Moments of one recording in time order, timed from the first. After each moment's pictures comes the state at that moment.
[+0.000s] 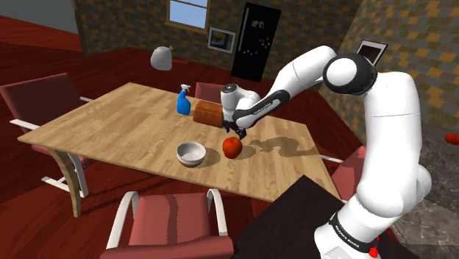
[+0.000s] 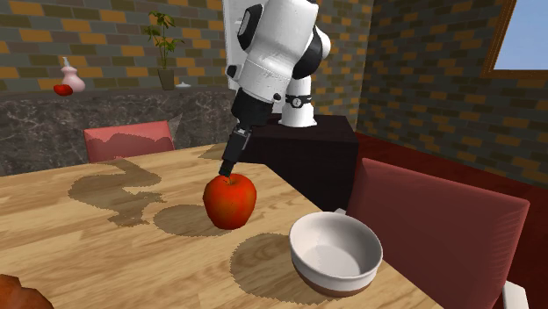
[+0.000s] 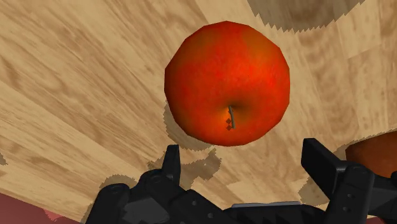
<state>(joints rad) -0.24 0.60 0.23 -1.84 -0.80 2.32 1.96</state>
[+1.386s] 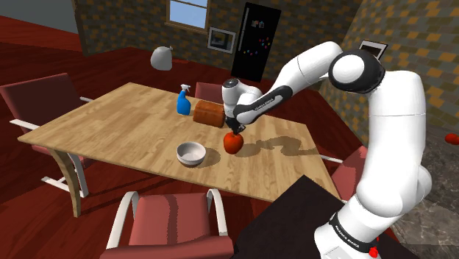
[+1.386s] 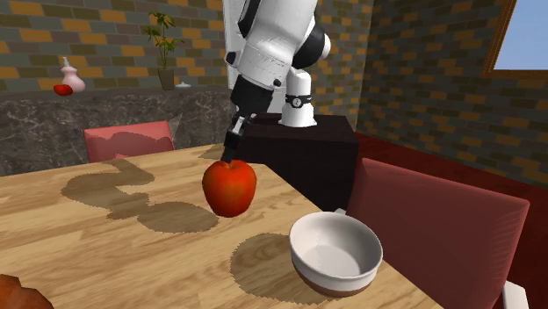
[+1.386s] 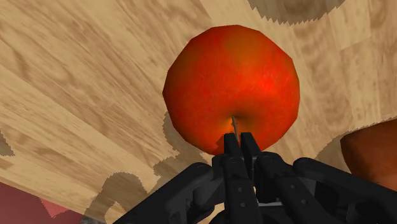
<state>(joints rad) -0.25 0.55 0.25 -1.86 -0.78 2.30 1.93</state>
